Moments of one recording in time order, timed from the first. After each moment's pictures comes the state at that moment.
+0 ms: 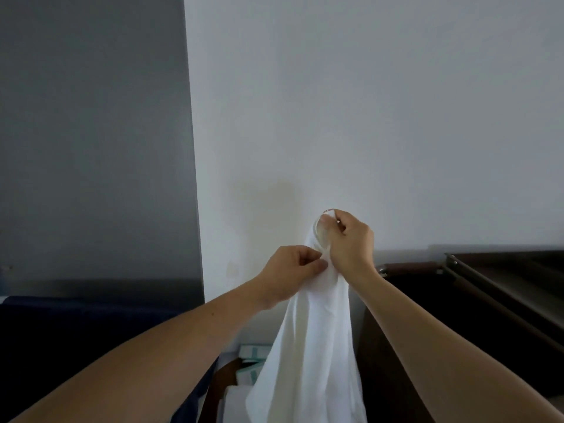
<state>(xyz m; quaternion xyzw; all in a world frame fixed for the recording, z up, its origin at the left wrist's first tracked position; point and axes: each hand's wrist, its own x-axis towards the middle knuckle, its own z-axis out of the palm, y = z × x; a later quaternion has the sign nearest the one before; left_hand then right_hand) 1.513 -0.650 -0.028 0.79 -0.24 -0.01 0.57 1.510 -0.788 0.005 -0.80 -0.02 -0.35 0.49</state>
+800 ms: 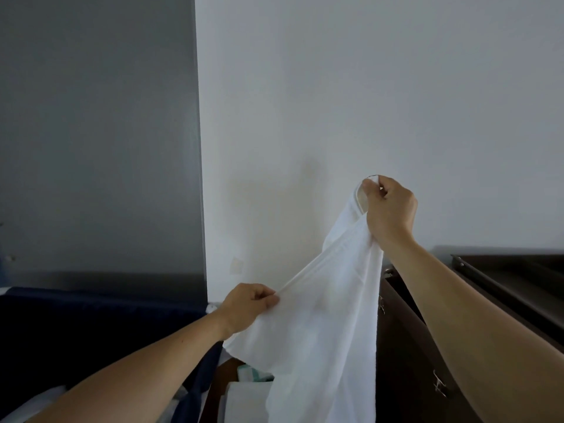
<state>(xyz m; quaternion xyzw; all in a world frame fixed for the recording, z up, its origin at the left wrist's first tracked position) 1.537 -0.569 -0.109 0.84 -0.14 -0.07 0.52 1.532 -0.821 0.054 -0.78 0.04 -0.45 0.42</state>
